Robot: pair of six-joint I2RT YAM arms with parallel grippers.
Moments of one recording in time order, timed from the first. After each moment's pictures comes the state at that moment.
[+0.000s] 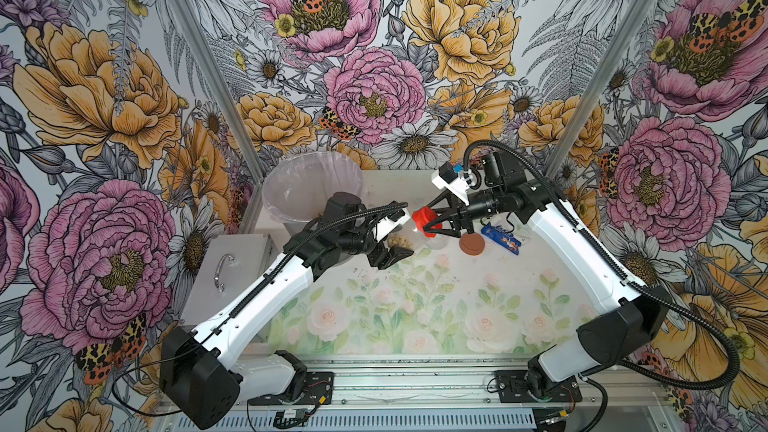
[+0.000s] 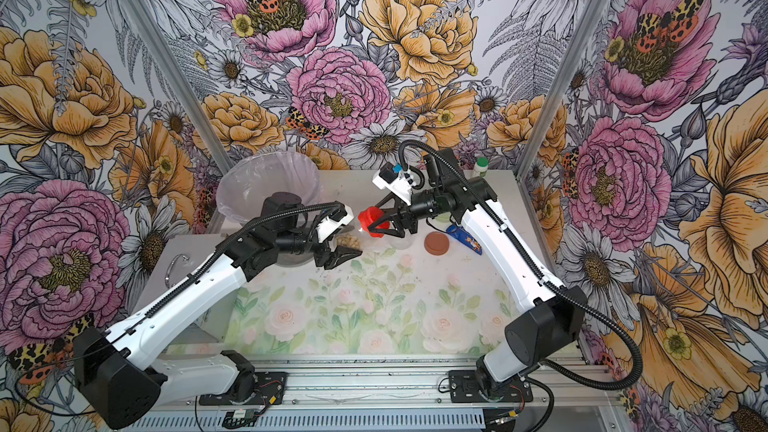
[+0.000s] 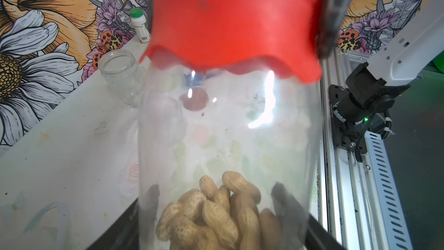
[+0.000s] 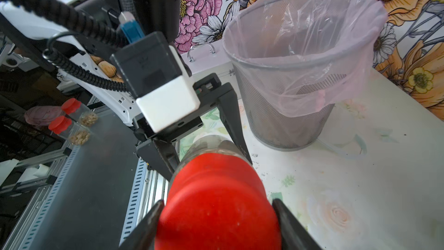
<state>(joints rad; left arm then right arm) -0.55 1.24 1.12 -0.50 0.57 0.35 0.40 1.56 1.67 -0.99 -1.02 -0.53</state>
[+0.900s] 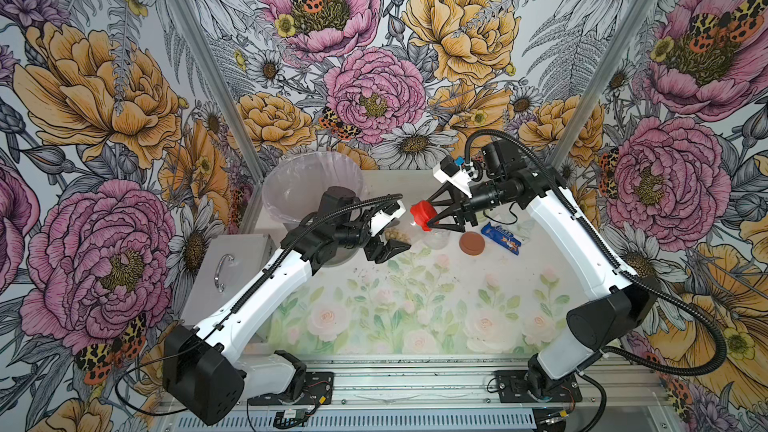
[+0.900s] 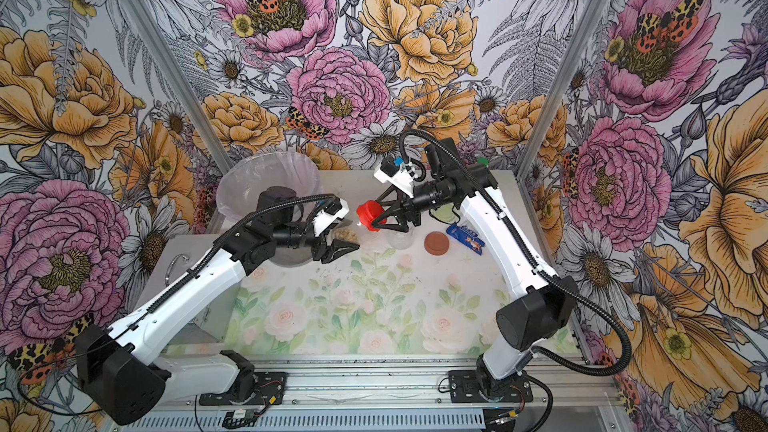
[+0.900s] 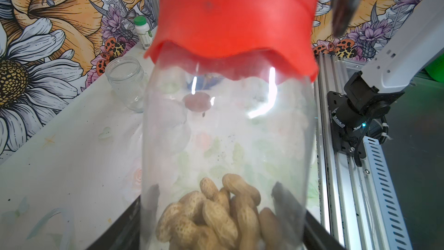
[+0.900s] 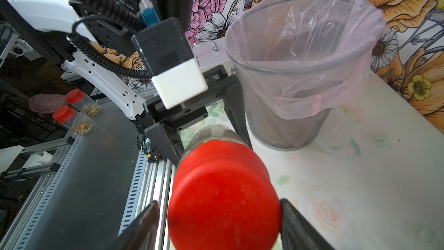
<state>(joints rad) -0.51 1.27 1.14 -0.48 0.63 0.35 0.35 1.64 1.84 -1.14 -1.06 -0.61</state>
